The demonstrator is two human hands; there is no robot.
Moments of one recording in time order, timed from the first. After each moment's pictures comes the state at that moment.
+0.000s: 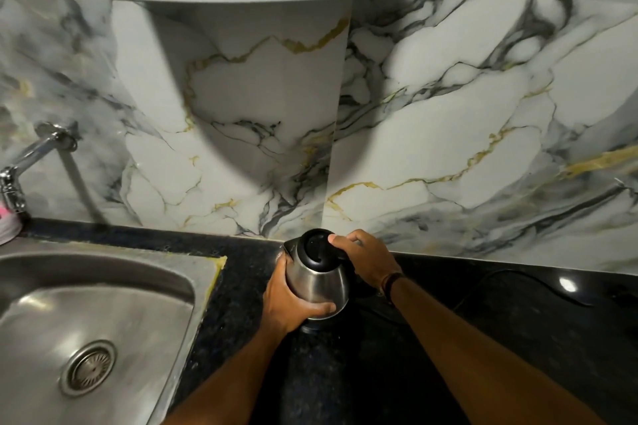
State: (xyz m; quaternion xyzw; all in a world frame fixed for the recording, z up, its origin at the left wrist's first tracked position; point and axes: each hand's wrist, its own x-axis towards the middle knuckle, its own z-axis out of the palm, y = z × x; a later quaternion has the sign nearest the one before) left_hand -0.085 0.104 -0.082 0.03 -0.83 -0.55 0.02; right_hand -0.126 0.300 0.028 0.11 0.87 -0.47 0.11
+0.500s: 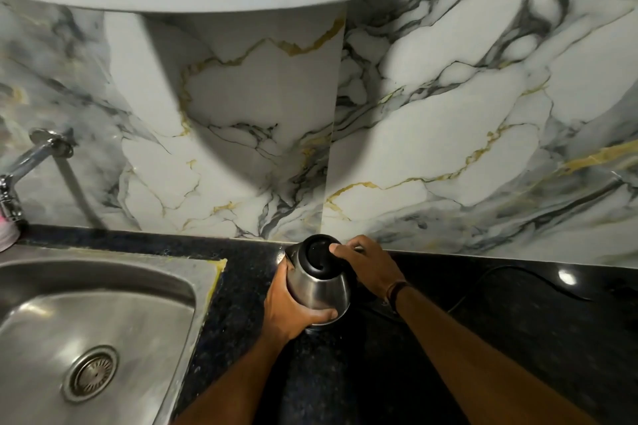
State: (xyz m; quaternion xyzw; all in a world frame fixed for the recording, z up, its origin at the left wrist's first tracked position) left_hand -0.079 0.104 -0.090 0.01 -0.82 -0.57 0.02; right_hand -0.113 0.304 0.025 0.11 0.86 -0.49 0.12
